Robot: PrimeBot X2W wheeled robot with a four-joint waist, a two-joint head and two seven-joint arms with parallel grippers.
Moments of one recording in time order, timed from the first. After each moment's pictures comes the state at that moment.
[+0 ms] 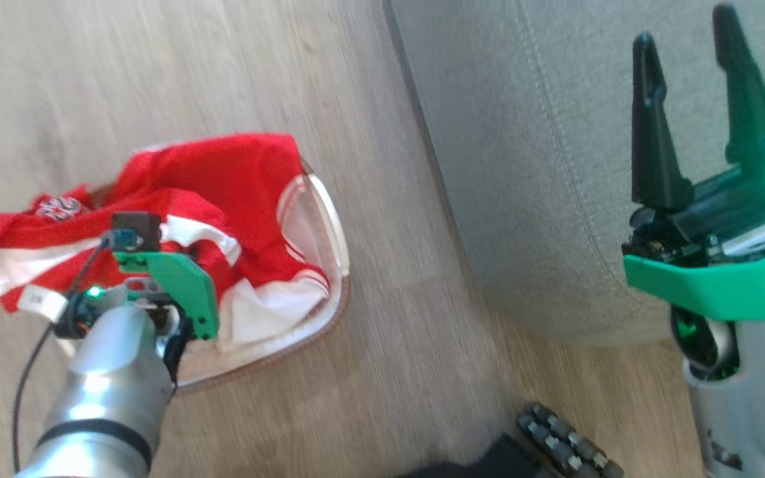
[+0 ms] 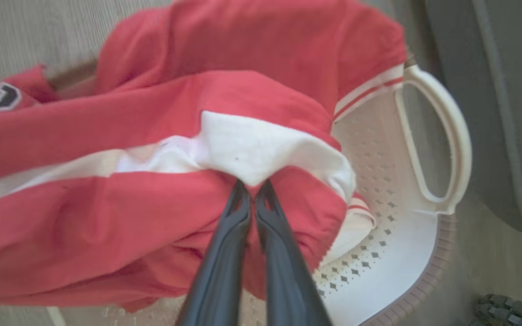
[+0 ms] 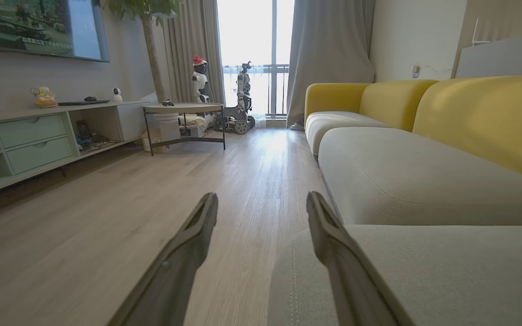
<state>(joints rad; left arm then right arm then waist) -0.75 0.09 -0.18 1.29 -0.17 -0.12 -0.10 -0.34 -0.13 0.11 -0.24 0.25 0.13 -0.26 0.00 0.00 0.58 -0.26</state>
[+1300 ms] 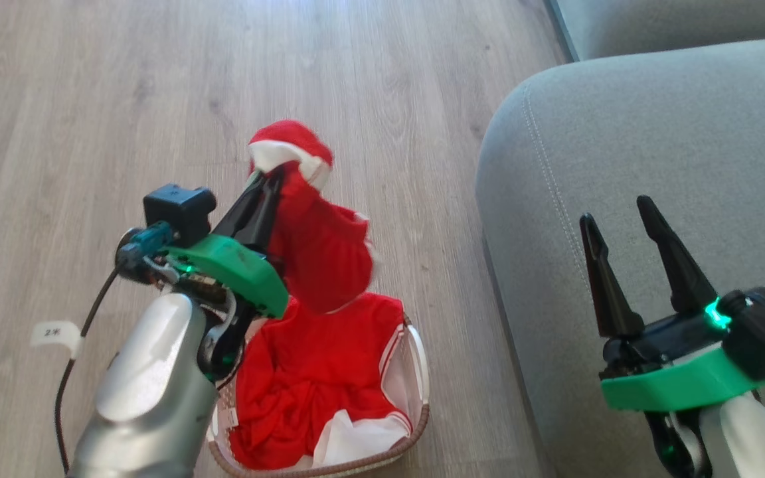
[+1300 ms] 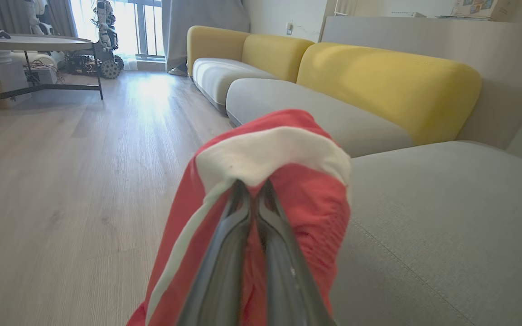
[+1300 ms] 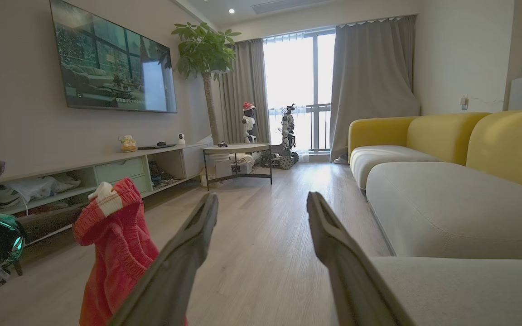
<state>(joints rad) -0.49 0.12 -0.38 0.48 -0.41 -0.11 -0.13 -0.04 -0.17 0.14 -0.13 0.28 0.13 -0.26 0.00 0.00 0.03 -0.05</state>
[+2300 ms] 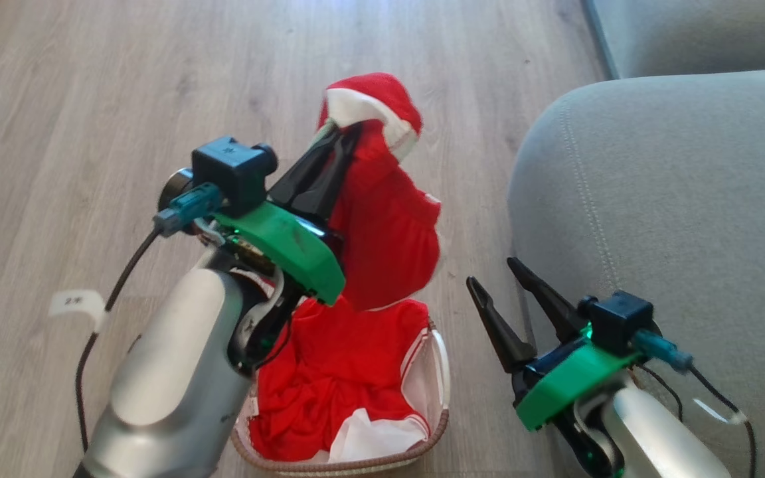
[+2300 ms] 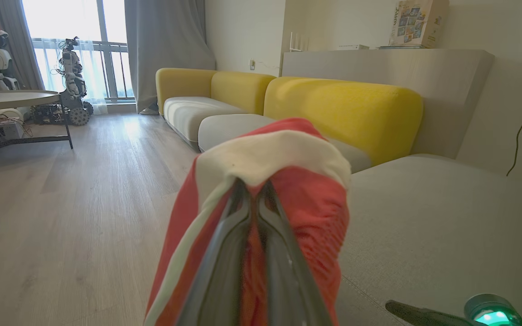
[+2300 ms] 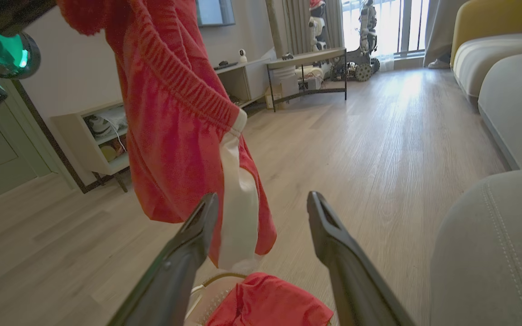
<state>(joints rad) -0.49 0.12 -0.47 0.11 -0.43 -0.06 0.07 -0.19 -0.19 0.45 0.25 0.44 0.13 -0.26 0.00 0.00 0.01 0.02</state>
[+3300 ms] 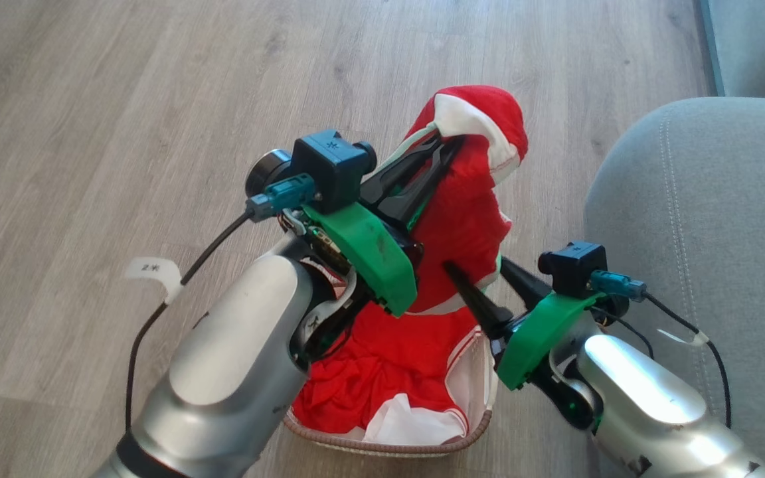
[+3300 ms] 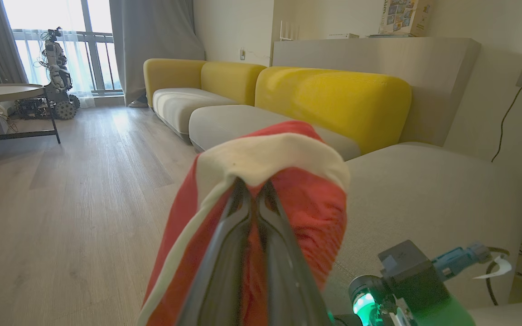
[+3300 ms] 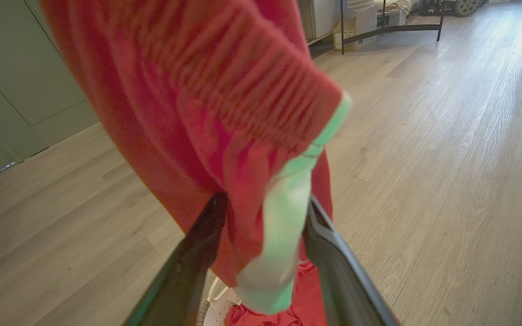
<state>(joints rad) -0.60 0.06 -0.65 0.16 -0.48 -0.11 0.08 -0.51 -0.24 0.78 0.57 0.74 0.13 -0.26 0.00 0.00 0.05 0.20</state>
